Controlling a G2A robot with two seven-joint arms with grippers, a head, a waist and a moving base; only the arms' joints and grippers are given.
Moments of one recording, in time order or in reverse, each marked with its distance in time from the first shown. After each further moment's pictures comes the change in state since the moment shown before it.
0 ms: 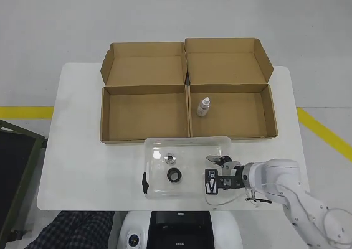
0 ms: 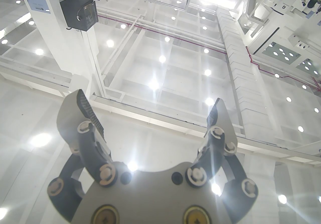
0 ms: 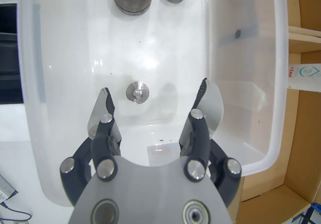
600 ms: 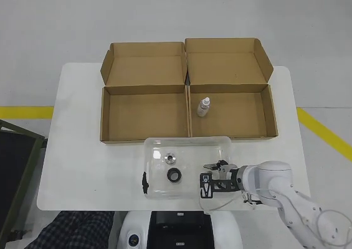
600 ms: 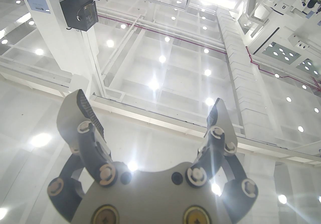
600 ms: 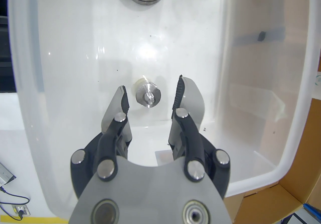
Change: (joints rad) left arm 0.000 0.000 0.000 0.000 0.000 0.000 0.000; right arm 0.026 -0.002 -0.073 -0.003 -0.016 0.015 0.083
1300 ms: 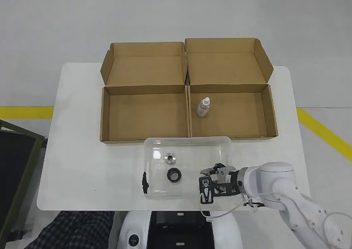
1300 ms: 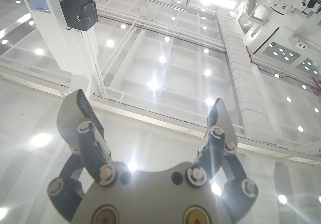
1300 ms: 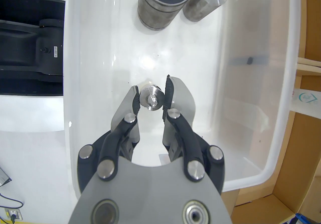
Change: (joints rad) left arm 0.000 0.000 0.000 0.000 0.000 0.000 0.000; right arm -0.014 0.014 0.027 -0.051 0.068 -0.022 -0.043
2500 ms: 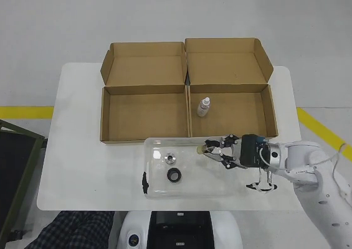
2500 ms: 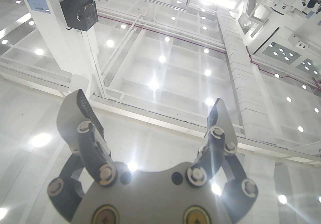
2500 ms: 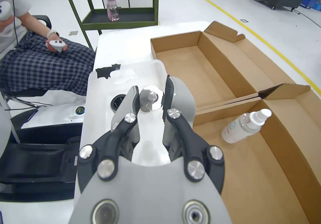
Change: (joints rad) left arm 0.000 0.000 0.000 0.000 0.000 0.000 0.000; right arm 0.071 0.017 0.197 0.172 0.507 -0.016 -0.488
